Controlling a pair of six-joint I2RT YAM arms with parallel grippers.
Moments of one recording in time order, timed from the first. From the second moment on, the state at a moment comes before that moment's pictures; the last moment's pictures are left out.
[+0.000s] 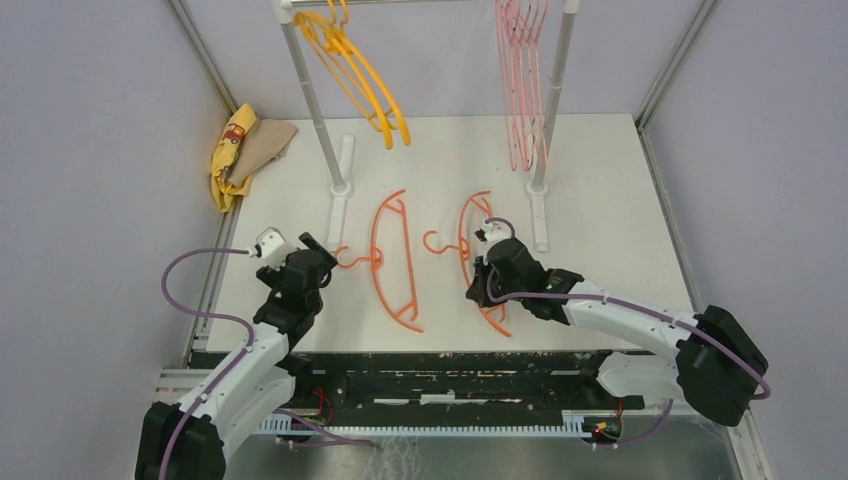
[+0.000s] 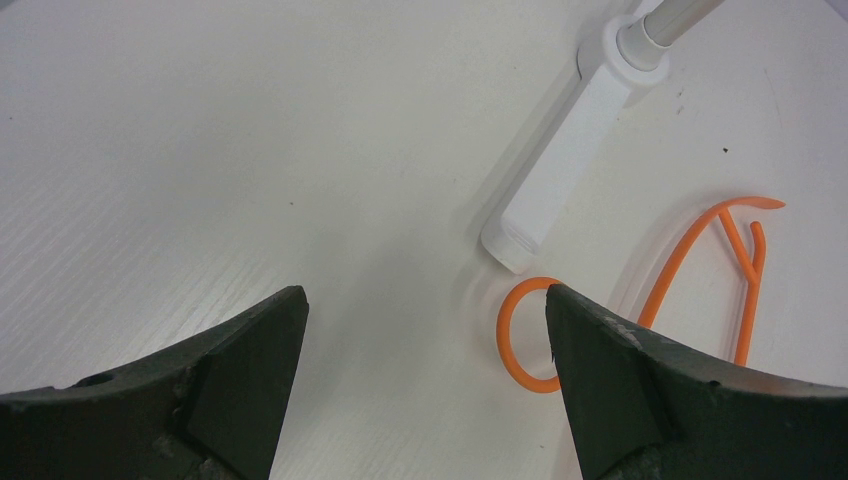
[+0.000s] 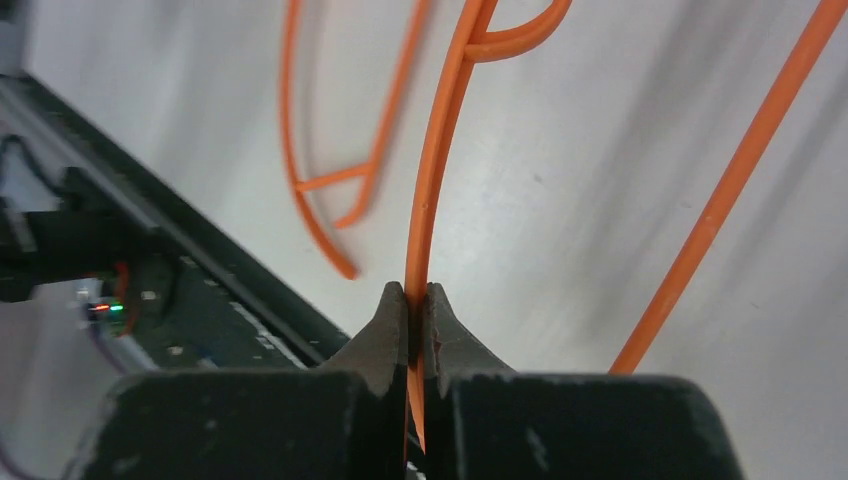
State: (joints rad) left arm -0.33 0.77 0.30 -0.07 -0.70 -0.74; right arm 0.84 1.18 0.64 -0.18 -0.01 0.54
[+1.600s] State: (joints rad) left arm -0.33 0.67 0.30 -0.08 -0.70 -0.74; right arm 0.84 0.93 1.05 -0.27 -0.22 0.72
